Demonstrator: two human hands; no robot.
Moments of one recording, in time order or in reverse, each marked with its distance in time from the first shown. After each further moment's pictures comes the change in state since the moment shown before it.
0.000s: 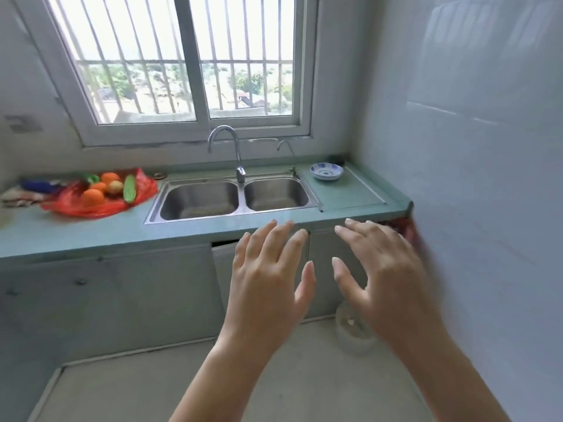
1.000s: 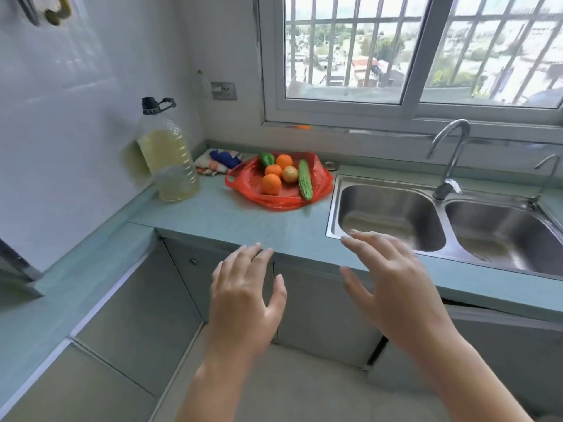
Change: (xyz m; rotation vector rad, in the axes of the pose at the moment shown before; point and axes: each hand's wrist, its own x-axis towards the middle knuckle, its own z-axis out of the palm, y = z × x) left_hand -0.030 -0.505 -0.100 0.284 0.095 -0.539; right_hand 0.200 -0.330 0.369 0.353 -0.238 -0.292
